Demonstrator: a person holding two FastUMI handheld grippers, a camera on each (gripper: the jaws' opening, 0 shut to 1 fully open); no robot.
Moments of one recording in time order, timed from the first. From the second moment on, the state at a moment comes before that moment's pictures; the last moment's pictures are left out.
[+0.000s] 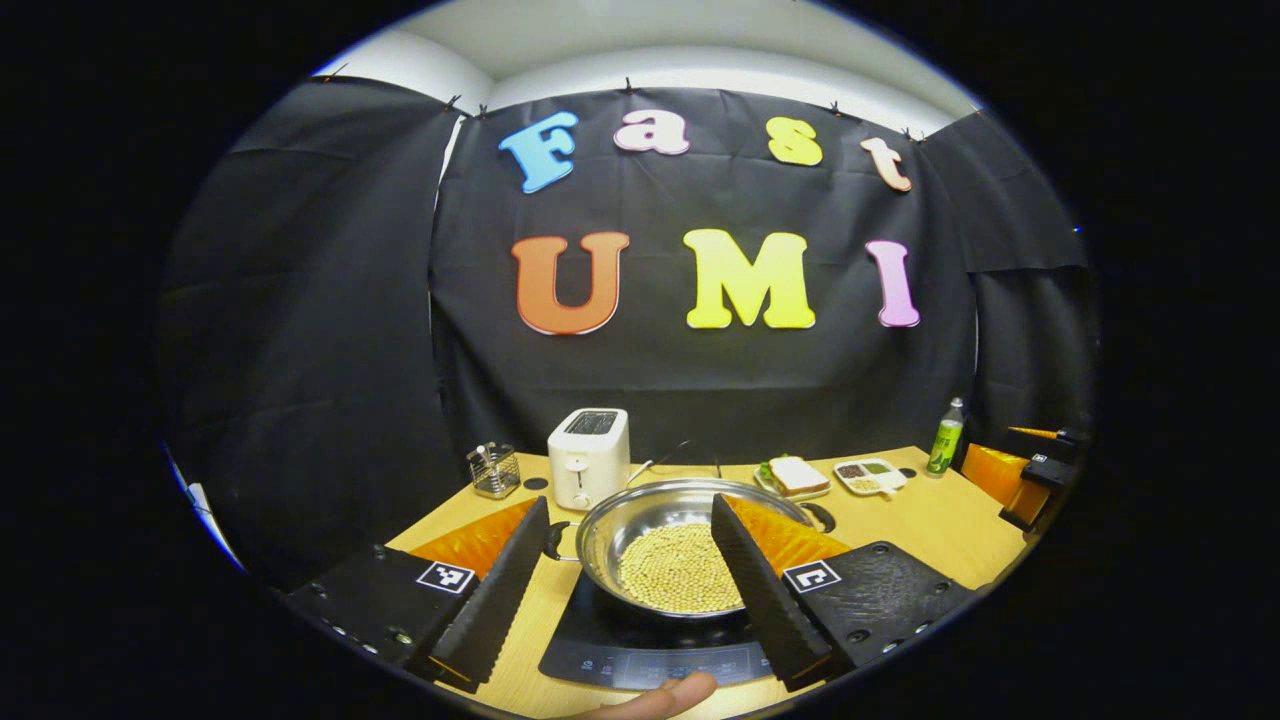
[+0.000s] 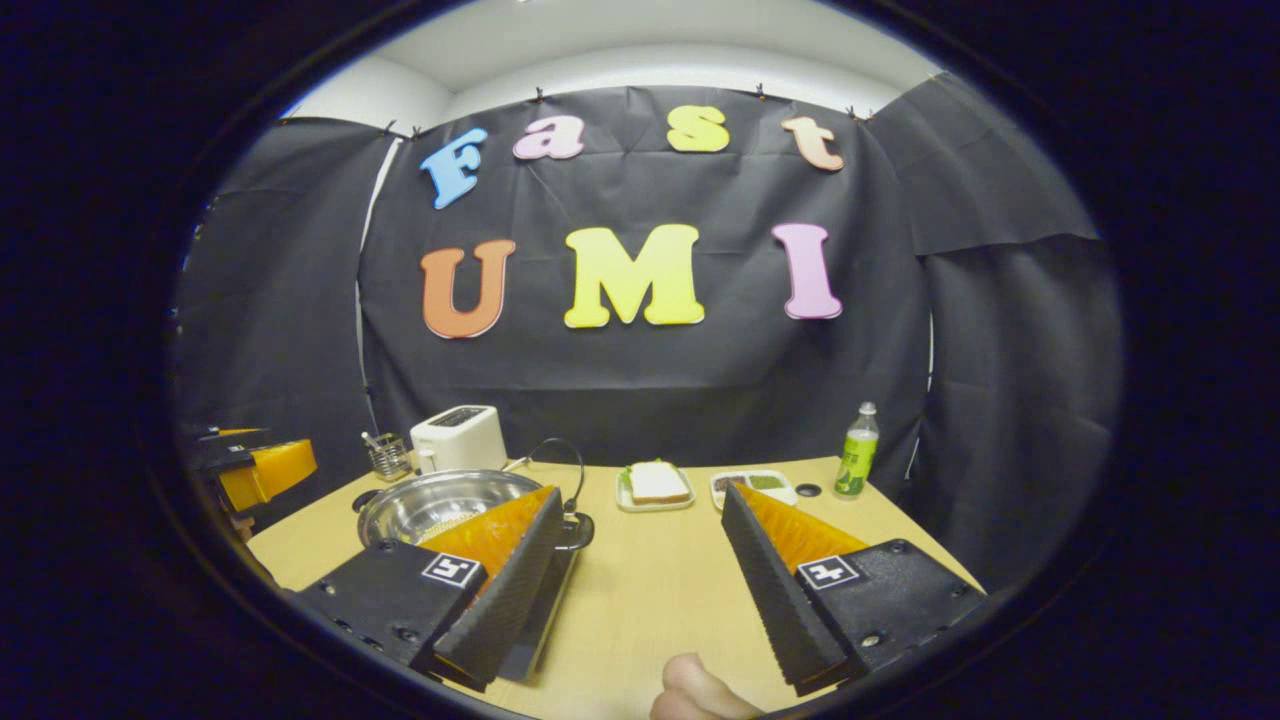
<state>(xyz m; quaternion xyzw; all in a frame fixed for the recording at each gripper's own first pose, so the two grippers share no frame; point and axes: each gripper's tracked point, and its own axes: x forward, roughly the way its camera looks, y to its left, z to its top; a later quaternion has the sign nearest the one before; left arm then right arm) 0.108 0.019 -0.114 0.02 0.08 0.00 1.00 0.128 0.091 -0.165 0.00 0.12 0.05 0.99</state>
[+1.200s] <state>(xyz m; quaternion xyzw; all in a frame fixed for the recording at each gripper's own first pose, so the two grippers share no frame) -0.052 -0.020 -0.021 0.04 -0.01 -0.01 1.00 -0.053 -0.001 -0.060 0.01 0.02 0.05 1.00</state>
